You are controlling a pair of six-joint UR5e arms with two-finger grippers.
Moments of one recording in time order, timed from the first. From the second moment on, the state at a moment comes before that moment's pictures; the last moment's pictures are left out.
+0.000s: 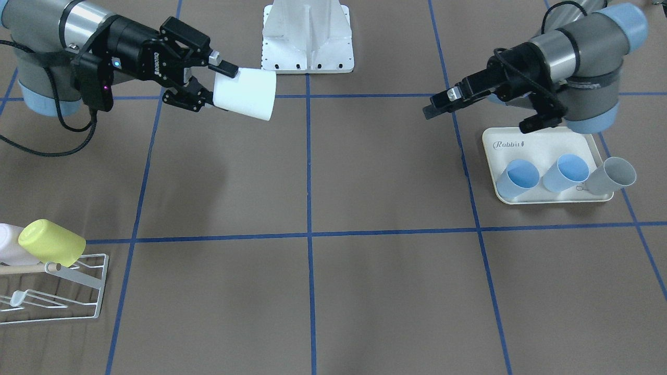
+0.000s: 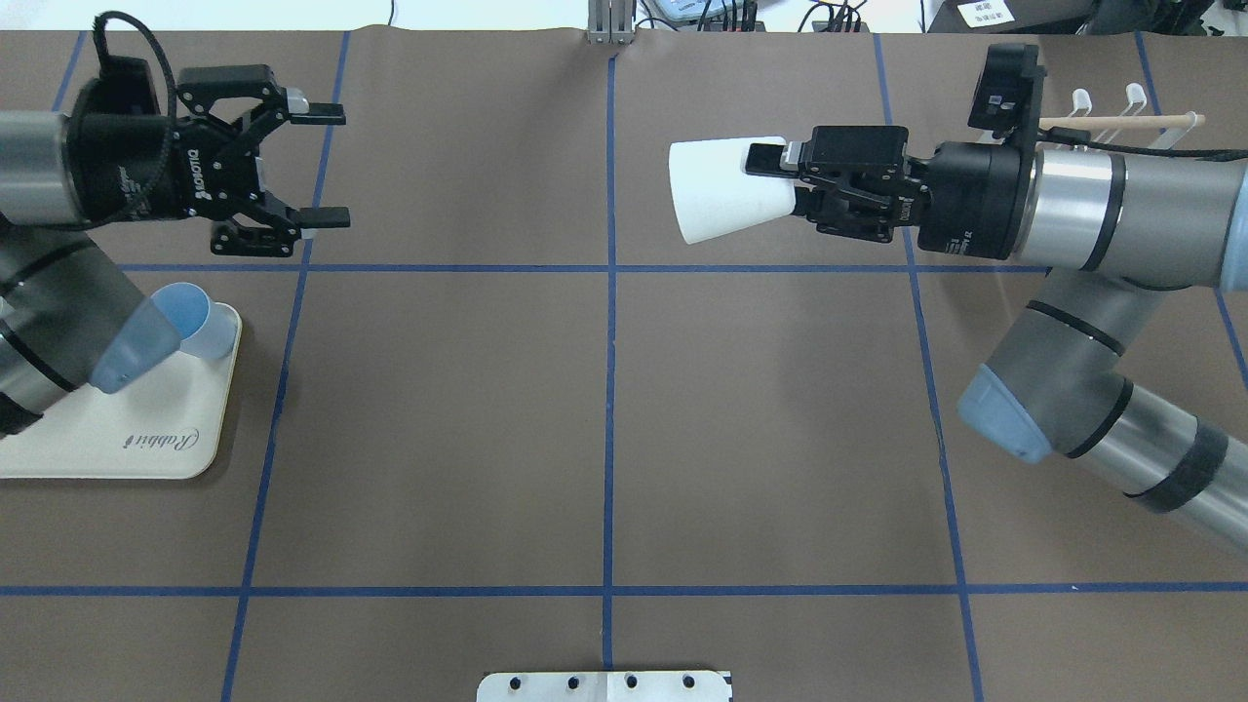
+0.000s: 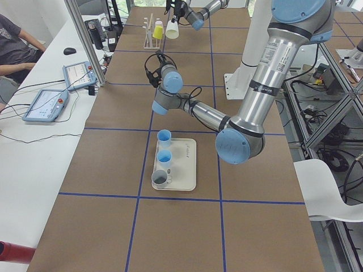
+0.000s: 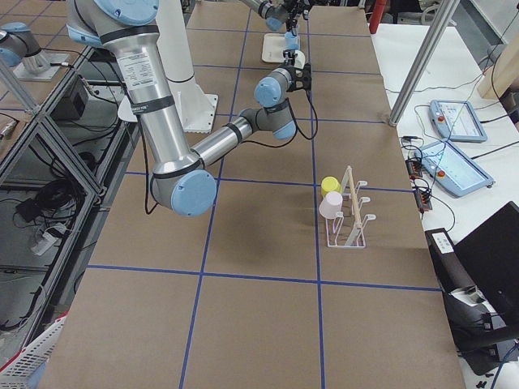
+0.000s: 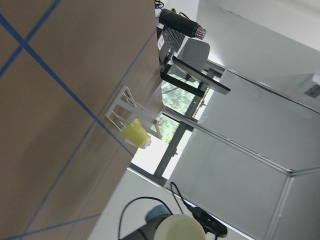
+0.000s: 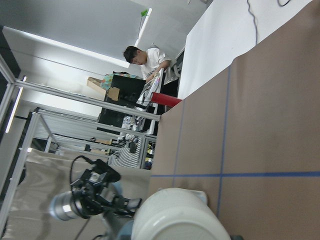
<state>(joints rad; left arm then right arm) -0.99 -1.94 -1.57 -3.23 -2.23 -2.33 0.84 -1.23 1.70 -0.02 1.99 1.75</state>
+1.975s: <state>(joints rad) -1.39 -1.73 -1.54 -2.57 -2.42 -1.16 1.43 -1.43 1.59 -1.14 2.35 0.33</state>
